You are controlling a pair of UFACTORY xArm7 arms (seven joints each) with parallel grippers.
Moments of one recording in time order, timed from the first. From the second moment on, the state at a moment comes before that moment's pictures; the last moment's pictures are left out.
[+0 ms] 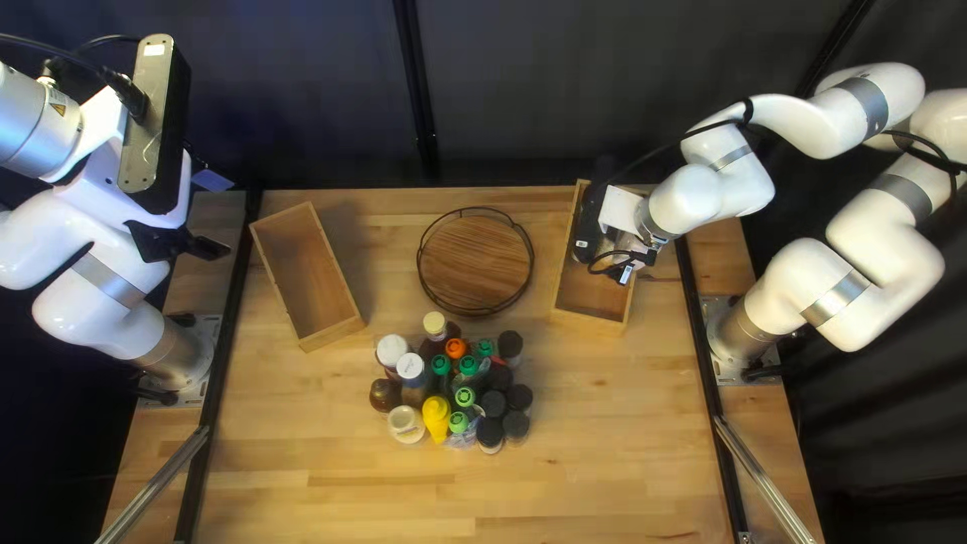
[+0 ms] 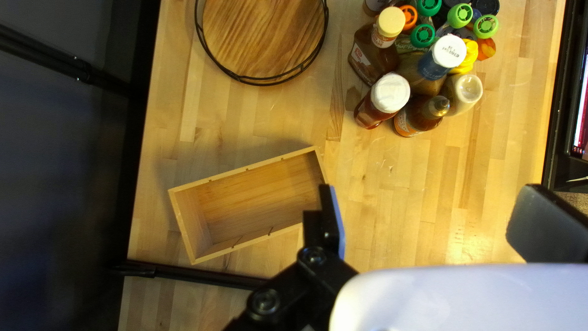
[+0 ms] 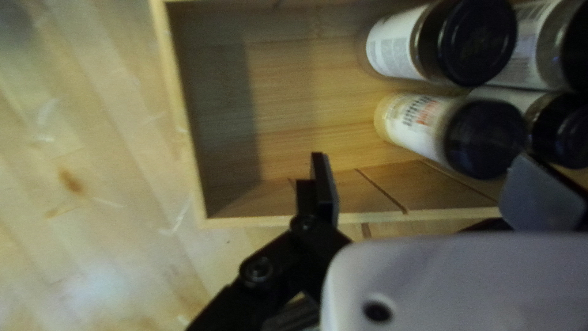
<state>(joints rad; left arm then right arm) -0.63 -0.97 0.21 0.97 0.45 1.53 -0.50 0.82 -1.16 -0.76 0.42 -1.00 1.45 0.81</state>
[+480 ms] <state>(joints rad) -0.63 -0.97 0.21 0.97 0.45 1.53 -0.50 1.21 -0.74 -0.68 0.91 -0.81 1.48 0.71</state>
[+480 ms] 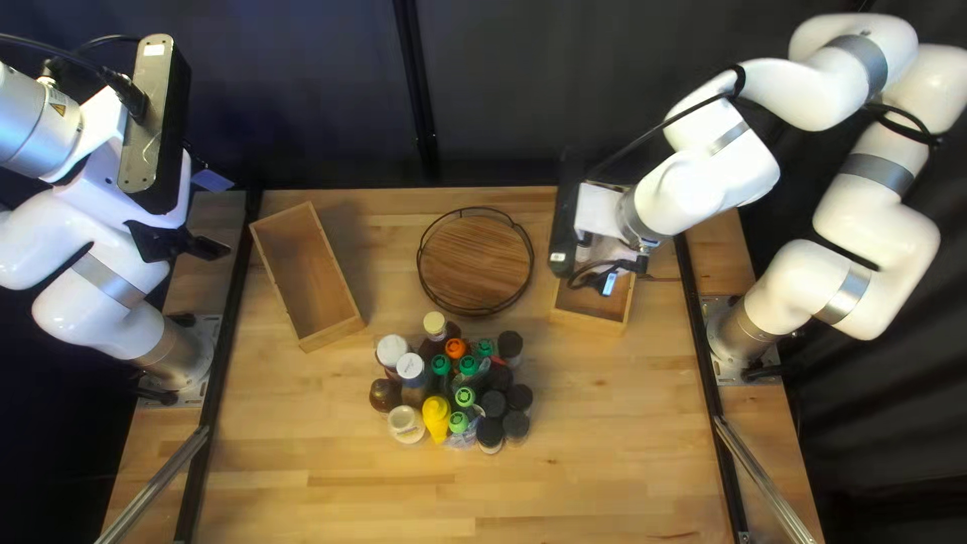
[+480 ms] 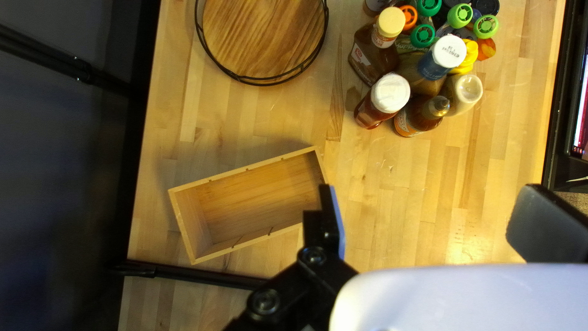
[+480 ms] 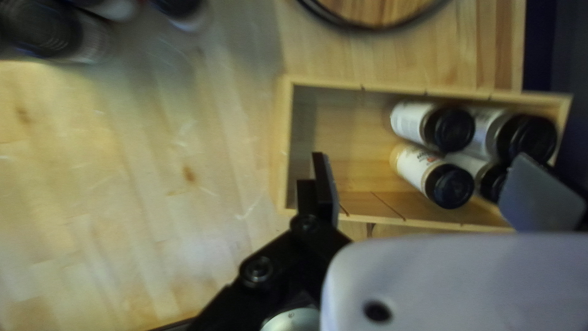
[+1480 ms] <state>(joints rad) -0.63 -0.97 0.21 0.97 0.45 1.53 -0.50 1.57 -0.48 -1.03 0.94 -0.48 1.03 0.48</state>
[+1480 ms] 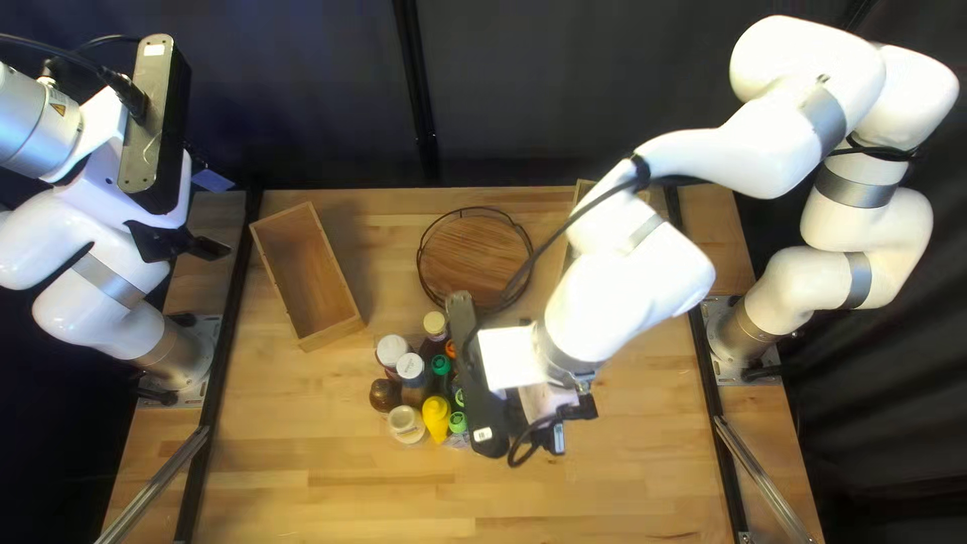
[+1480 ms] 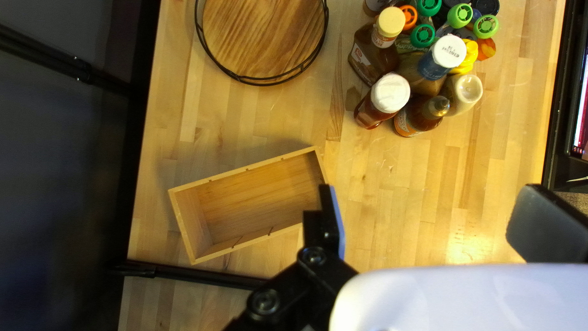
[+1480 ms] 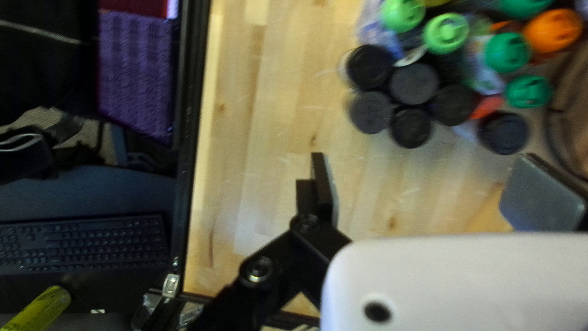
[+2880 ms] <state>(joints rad) -0.63 -0.97 0.21 0.97 0.45 1.53 -0.50 1.57 -0.53 -1.45 0.75 -0.79 0.79 0.11</state>
